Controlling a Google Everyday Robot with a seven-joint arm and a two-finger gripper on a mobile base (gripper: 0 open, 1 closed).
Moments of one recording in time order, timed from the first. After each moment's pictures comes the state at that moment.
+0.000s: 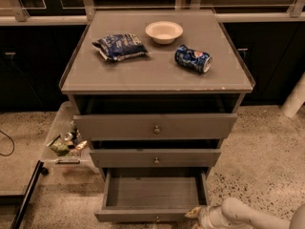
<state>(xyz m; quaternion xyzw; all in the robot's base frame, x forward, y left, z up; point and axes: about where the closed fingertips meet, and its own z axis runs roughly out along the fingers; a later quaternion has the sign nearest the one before) 0.424 -0.201 0.176 -0.64 0.70 0.17 0.27</state>
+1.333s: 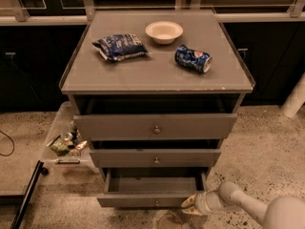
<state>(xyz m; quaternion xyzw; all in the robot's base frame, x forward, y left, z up) 0.483 -0.198 0.158 -0.66 0.66 0.21 0.30</state>
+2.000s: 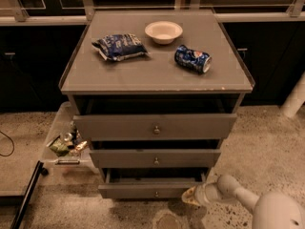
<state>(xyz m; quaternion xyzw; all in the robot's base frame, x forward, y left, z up) 0.529 -0.205 0.153 -0.64 0.67 0.20 0.31</state>
